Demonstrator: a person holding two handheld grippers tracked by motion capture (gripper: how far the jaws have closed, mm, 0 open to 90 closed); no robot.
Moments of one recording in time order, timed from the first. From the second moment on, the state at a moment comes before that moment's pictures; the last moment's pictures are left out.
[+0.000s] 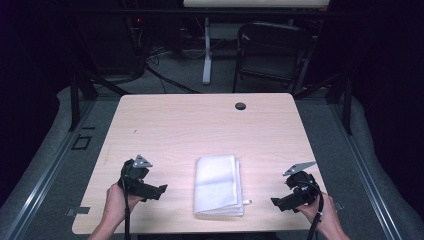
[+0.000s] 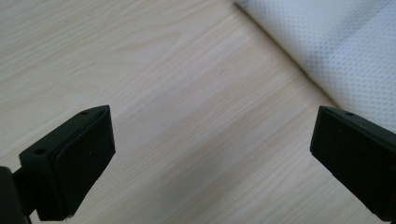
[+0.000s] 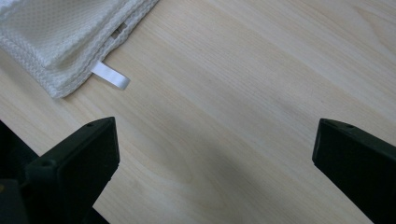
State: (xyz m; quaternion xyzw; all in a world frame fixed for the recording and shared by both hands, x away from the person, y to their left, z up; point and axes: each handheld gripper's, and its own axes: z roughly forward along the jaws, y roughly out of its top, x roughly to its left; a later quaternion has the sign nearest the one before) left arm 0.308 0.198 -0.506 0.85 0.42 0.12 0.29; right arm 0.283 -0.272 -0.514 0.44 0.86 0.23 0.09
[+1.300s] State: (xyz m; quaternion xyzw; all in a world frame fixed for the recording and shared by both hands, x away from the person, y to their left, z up) left arm 0.291 0.052 -0.523 0.93 0.23 0.06 0.28; right arm 0.283 -0.262 -0.516 0.42 0.87 0.24 0.07
